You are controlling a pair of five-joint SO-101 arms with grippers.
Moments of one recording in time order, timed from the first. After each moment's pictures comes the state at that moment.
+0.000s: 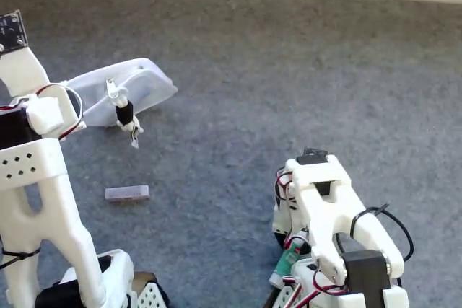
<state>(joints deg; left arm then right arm) -26.3 -28.8 12.5 80.3 10.2 -12.6 -15.7 58.4 73.5 -21.6</state>
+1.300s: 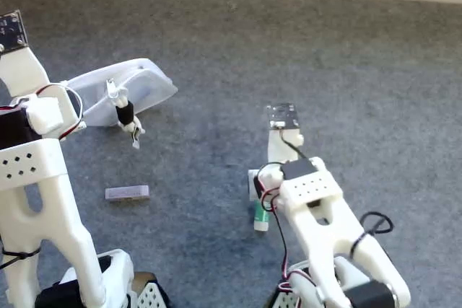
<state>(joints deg) -26.3 -28.8 12.5 80.3 10.2 -23.2 -28.1 57.5 52.2 -10.8</state>
